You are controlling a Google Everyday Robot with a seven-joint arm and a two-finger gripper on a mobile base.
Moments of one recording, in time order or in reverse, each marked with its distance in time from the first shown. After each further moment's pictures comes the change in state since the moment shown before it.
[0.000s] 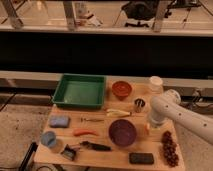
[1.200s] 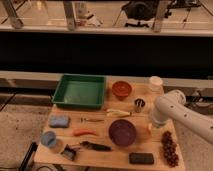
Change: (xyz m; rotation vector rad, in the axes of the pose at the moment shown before) arm 0.002 0.003 -0.011 0.025 -0.032 -0.019
